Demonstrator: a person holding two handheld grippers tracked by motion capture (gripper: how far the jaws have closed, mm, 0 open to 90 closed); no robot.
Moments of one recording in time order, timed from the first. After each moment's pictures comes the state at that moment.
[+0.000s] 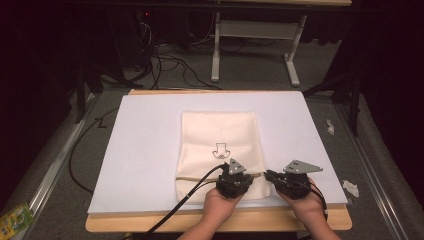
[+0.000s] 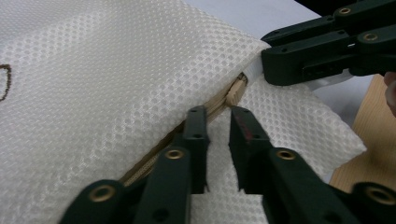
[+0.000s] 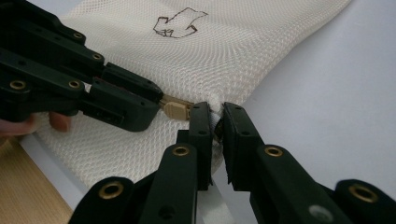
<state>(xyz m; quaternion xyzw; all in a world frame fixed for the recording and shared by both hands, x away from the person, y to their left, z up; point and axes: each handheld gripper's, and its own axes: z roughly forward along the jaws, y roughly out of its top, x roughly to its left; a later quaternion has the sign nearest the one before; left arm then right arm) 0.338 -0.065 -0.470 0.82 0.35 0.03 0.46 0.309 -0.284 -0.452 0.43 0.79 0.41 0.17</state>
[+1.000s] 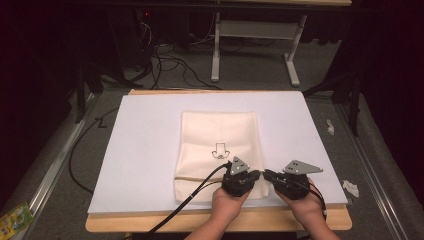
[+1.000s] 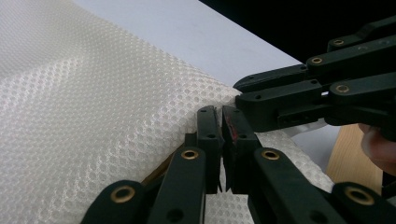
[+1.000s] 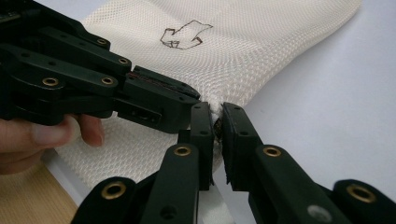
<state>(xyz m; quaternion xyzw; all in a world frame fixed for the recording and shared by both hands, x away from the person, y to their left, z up) 0.337 -0.076 -0.466 0.78 0.34 0.04 0.53 0.306 -0.278 -0.445 0.42 0.78 0.42 0.18</state>
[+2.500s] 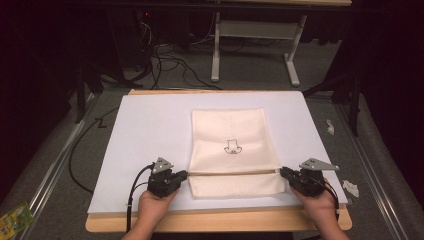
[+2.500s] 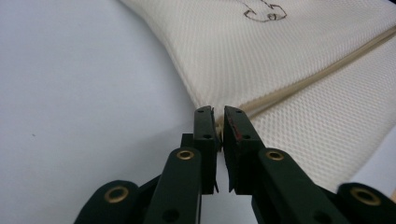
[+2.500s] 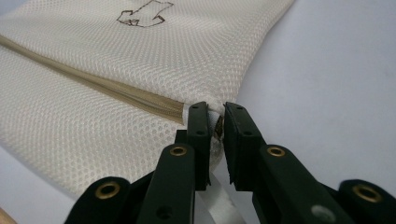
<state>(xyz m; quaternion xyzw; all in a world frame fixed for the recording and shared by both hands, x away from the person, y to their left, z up) 0.344 0.121 -0.466 0.78 0.43 0.11 0.44 0.312 -0.325 -0.457 0.49 0.75 0.39 0.20</state>
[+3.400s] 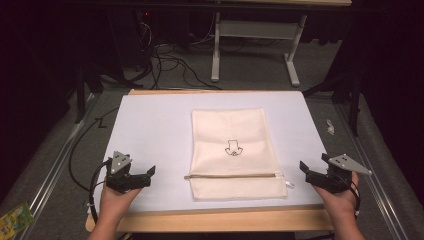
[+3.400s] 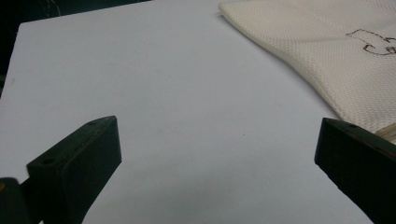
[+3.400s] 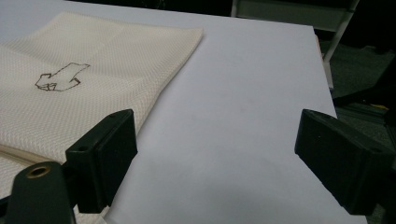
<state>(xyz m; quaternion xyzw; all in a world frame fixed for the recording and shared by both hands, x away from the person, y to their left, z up) 0.350 0.218 -0.444 0.74 0.45 0.25 0.42 0.306 -0.379 -0.438 0.52 0.67 0.41 0.32</state>
